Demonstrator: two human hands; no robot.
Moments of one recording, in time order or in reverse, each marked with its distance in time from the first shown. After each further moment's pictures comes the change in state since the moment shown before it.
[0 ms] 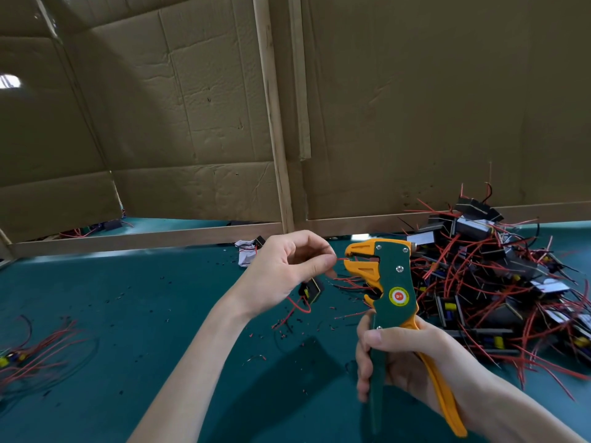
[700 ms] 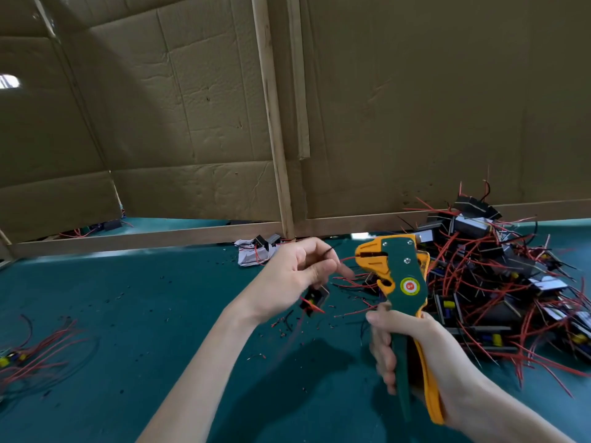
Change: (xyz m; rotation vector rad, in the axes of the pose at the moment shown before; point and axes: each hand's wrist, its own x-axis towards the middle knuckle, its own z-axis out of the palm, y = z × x) left_hand 0.001 -0.008 0.010 -0.026 -0.070 -0.039; right_hand 0.007 0.009 -0.012 -0.196 0.264 -0.001
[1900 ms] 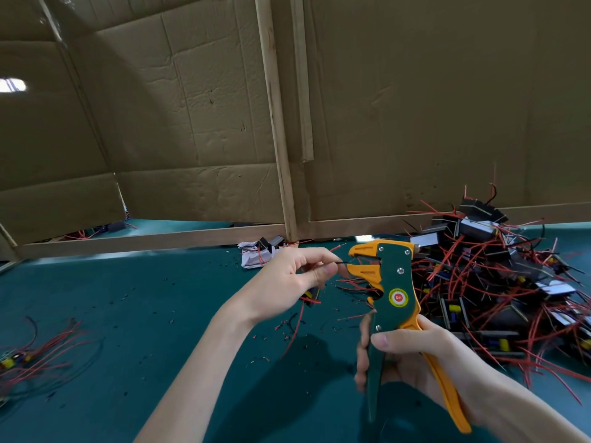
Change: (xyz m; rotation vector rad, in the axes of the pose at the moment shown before) left_hand -0.003 0.005 -0.010 0.174 -0.056 -0.032; right_hand -0.009 -0.013 0.003 0.130 -0.187 0.013
